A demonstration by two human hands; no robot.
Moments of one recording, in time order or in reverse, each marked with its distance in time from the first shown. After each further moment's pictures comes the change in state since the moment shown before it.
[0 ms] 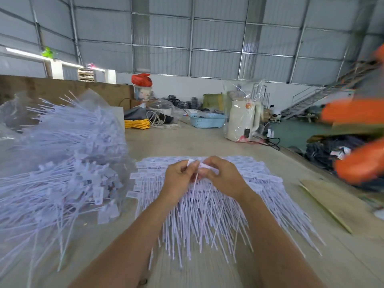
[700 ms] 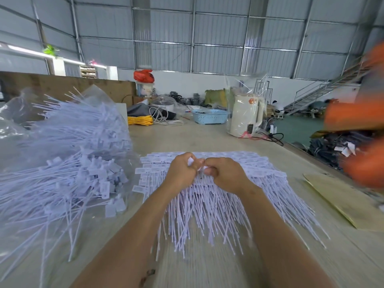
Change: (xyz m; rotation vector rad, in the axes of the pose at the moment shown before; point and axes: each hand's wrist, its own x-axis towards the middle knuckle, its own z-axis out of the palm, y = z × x) left_hand 0.007 0.006 -0.013 0.324 -0.126 -0.022; right_hand -0.005 -0.011 0.000 -0.277 -0.112 -0.128
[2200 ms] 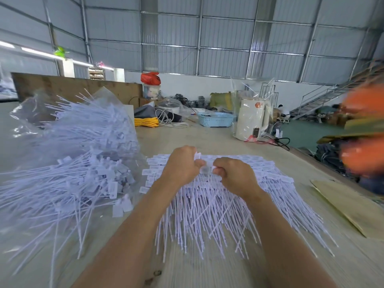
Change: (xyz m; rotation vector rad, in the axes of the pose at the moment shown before) left_hand -0.007 0.040 -0.027 0.526 0.023 0.074; right_hand 0.000 -0.001 -0.001 -0.224 0.089 0.031
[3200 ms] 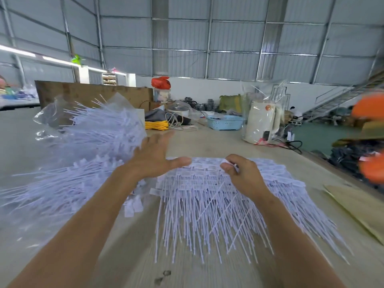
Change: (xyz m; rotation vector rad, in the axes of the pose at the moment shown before) left_hand -0.001 -0.055 -0.070 0.269 -0.109 -0.059; right_hand 0.004 0.000 0.002 0.406 0.123 0.098
